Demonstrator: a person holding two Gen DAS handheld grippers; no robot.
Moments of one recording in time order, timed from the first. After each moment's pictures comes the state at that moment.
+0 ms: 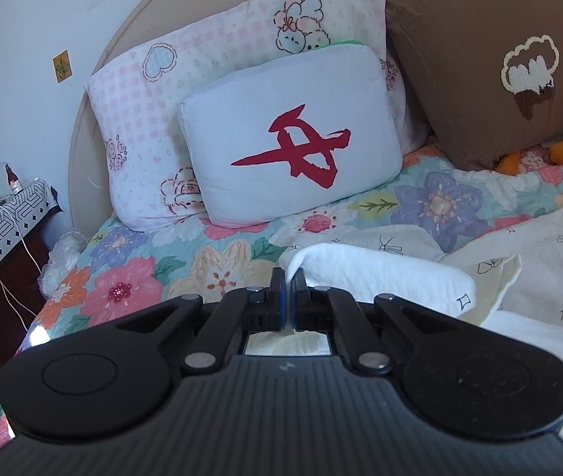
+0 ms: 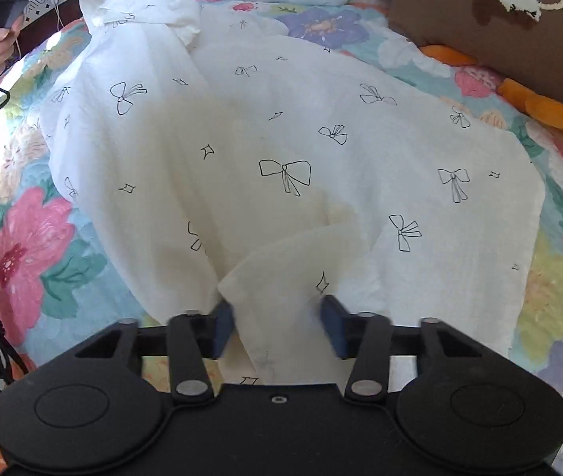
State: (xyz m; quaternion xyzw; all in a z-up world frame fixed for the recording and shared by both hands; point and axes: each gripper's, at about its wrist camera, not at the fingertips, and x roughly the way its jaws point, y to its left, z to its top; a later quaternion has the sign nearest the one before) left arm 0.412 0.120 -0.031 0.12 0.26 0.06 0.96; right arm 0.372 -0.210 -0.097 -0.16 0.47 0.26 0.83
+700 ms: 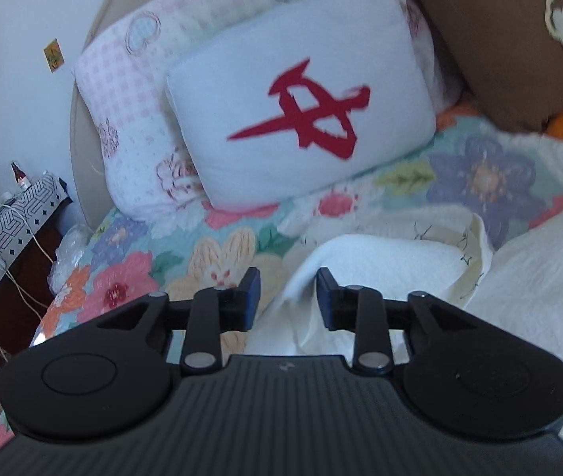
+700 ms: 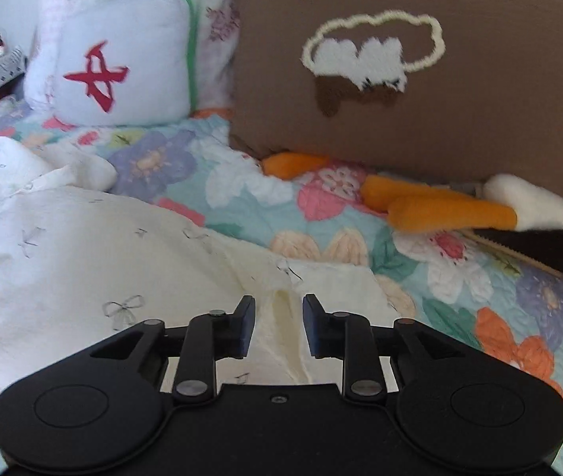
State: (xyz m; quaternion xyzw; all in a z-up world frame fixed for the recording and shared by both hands) left arm 0.490 0.110 -0.071 0.16 0.32 0.11 0.93; right arm 0.507 -0.258 -0.058 -0.10 0.39 0.11 0.91
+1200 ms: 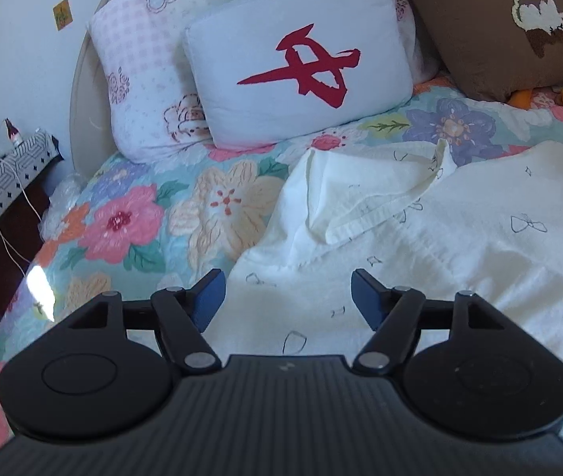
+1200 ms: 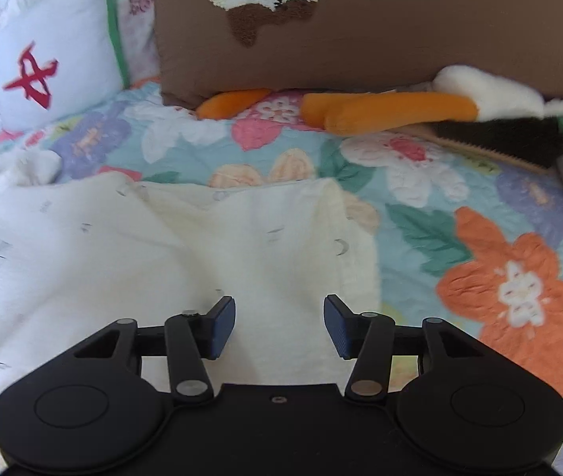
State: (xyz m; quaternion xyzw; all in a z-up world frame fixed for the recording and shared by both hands) left arm 0.392 0.147 -0.075 0.11 0.34 0.08 0.93; right arm 0.498 -0.299 -0.092 -0.02 0.42 0.09 0.90
